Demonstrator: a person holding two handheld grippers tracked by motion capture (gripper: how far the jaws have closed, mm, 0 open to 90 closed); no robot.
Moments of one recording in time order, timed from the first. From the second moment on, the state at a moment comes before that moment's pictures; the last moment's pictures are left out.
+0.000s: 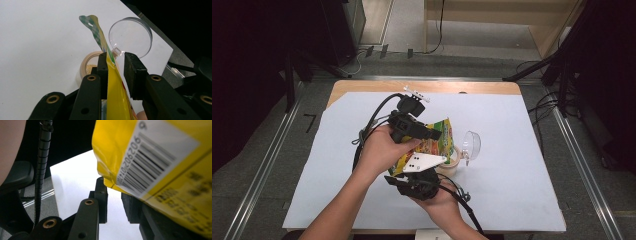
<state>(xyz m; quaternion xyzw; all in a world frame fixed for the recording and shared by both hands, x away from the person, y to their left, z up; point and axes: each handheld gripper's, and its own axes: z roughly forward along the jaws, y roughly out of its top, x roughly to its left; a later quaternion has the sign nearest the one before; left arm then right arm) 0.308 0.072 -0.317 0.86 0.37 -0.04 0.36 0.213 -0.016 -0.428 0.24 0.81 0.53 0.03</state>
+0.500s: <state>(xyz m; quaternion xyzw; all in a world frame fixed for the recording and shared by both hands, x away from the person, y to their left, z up) 0.307 0.072 -0.317 0.86 0.37 -0.04 0.36 0.213 -0.016 -0.428 0.24 0.81 0.53 0.03</state>
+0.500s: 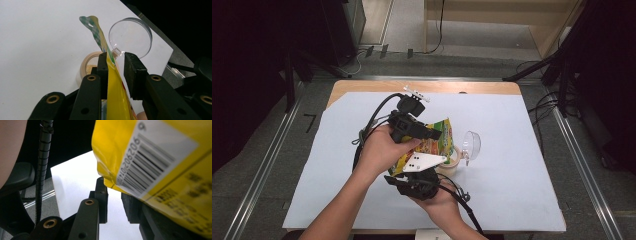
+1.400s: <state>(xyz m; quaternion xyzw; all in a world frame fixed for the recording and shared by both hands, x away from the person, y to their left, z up) 0.307 0.072 -0.315 0.86 0.37 -0.04 0.36 0.212 -0.015 -0.425 0.24 0.81 0.53 0.02</state>
